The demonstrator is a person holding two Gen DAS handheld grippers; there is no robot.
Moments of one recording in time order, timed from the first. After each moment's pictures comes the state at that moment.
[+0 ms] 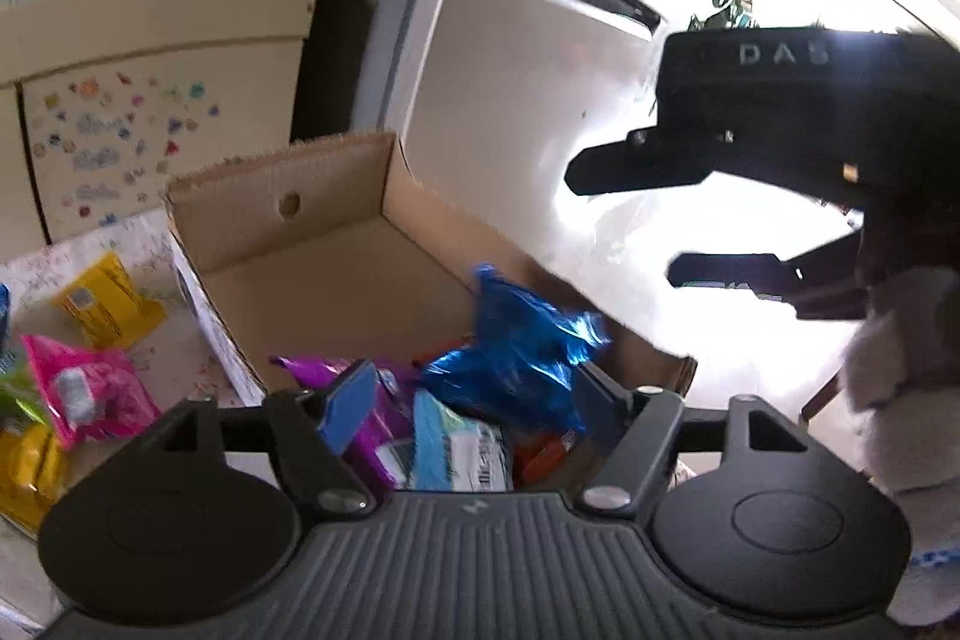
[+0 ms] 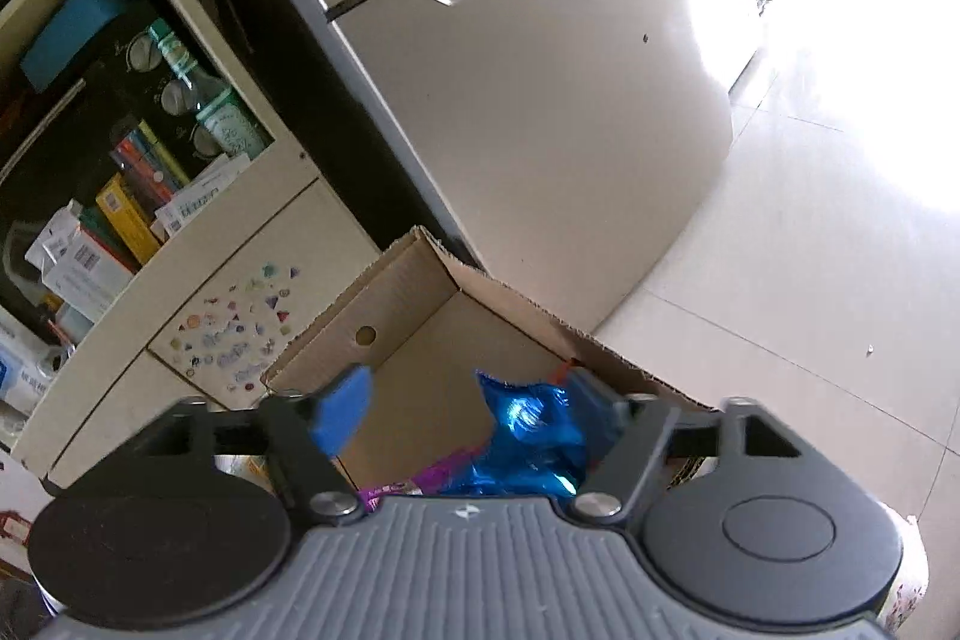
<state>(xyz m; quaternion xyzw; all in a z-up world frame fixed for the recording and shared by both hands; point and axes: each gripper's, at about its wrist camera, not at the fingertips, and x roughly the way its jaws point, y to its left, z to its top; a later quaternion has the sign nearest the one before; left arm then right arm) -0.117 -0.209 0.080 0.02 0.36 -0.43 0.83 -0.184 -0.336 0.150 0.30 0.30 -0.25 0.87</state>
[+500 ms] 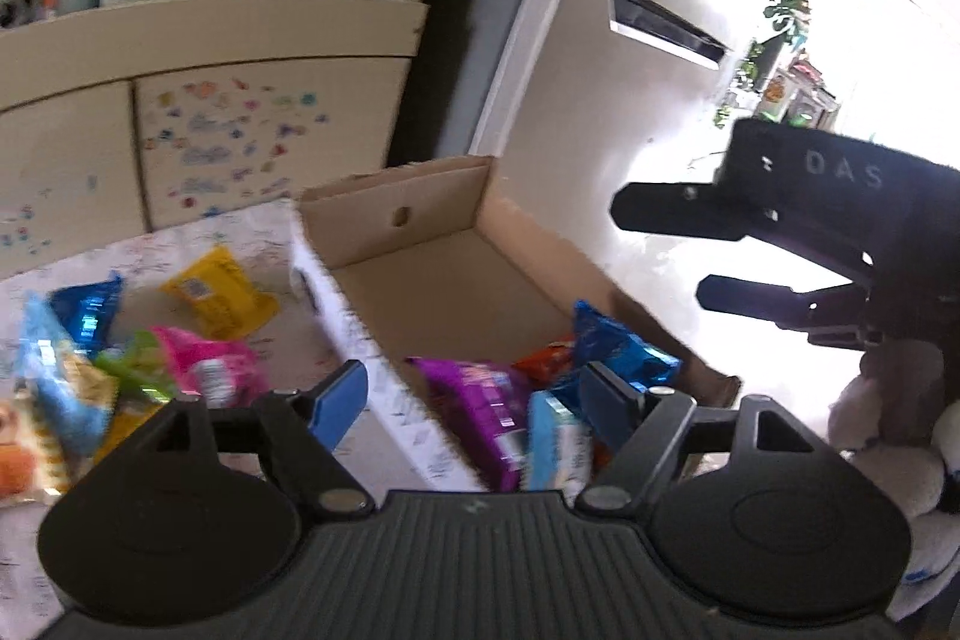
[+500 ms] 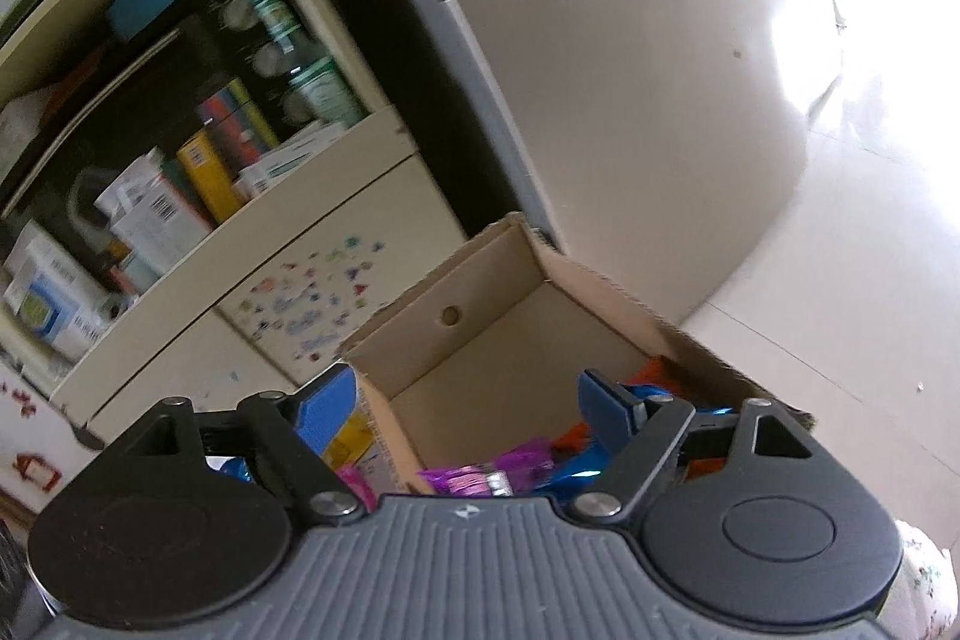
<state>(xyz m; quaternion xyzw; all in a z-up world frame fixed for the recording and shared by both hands) -0.097 -0.154 0.109 0.01 0.38 -0.37 0.85 -0.166 -0.308 0.153 0.26 0.30 -0.18 0.90</state>
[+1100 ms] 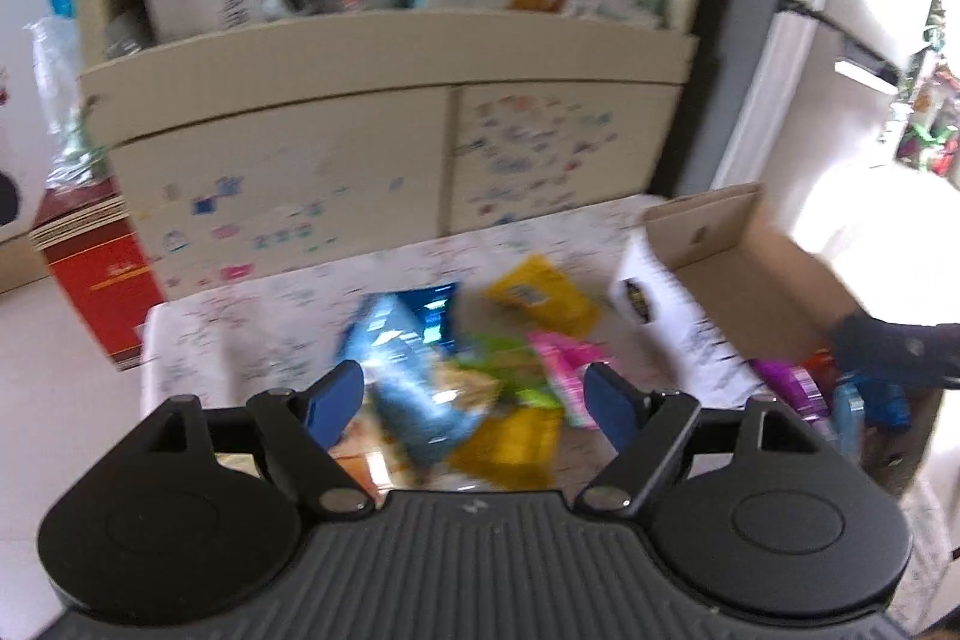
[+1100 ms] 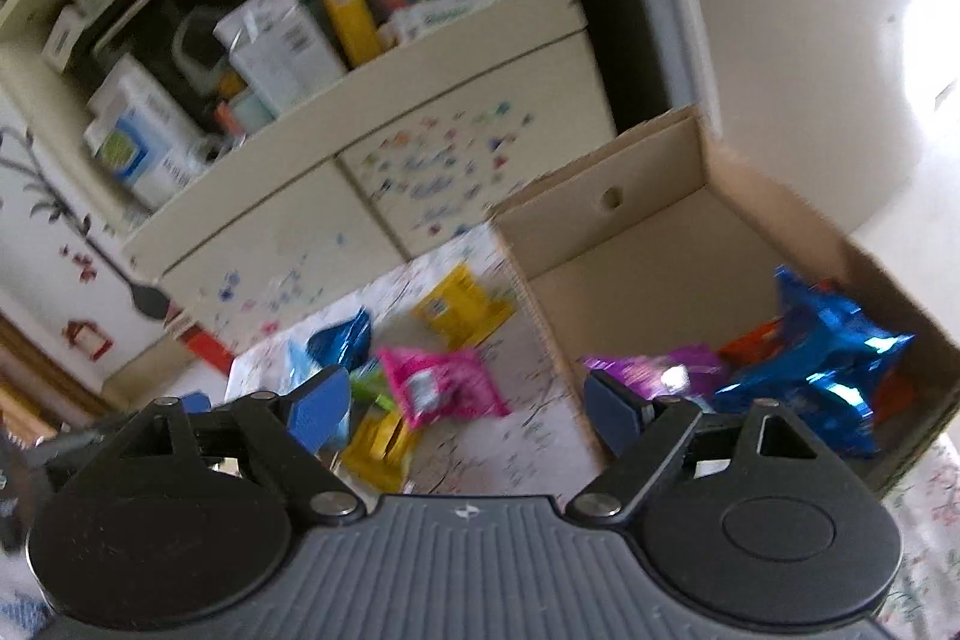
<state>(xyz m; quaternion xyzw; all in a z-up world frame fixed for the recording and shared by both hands) -0.037 -0.029 0.101 0.05 0.38 -0.22 0.90 -0.133 -0.239 0.128 0.23 0.38 -0.05 0.90</state>
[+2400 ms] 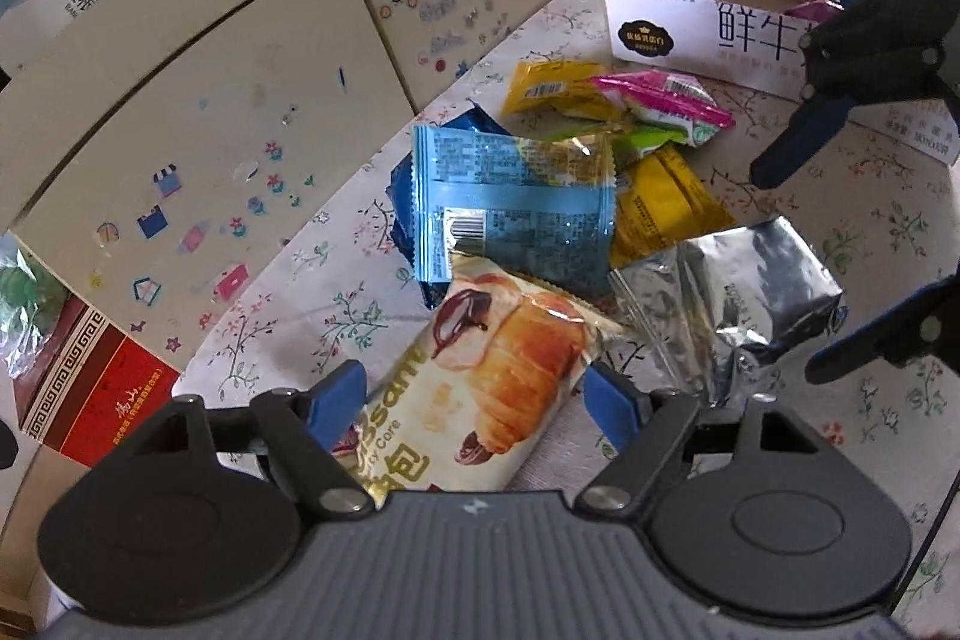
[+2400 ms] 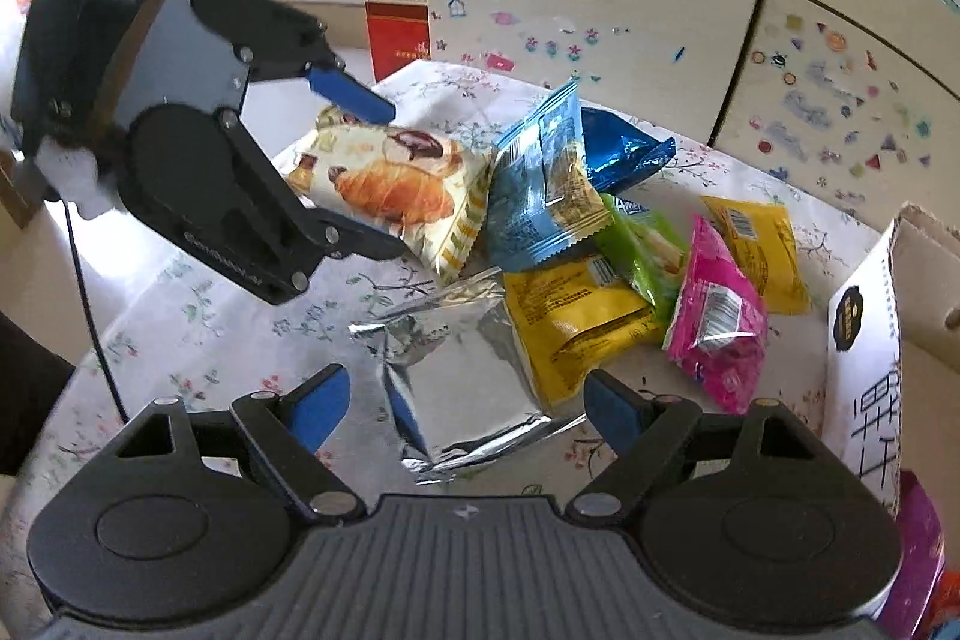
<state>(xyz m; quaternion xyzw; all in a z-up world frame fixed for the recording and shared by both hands) -0.009 0.015 0.014 0.32 0.34 -0.35 0.81 -0.082 -0.110 0.040 -0.12 0.47 0.20 0.85</state>
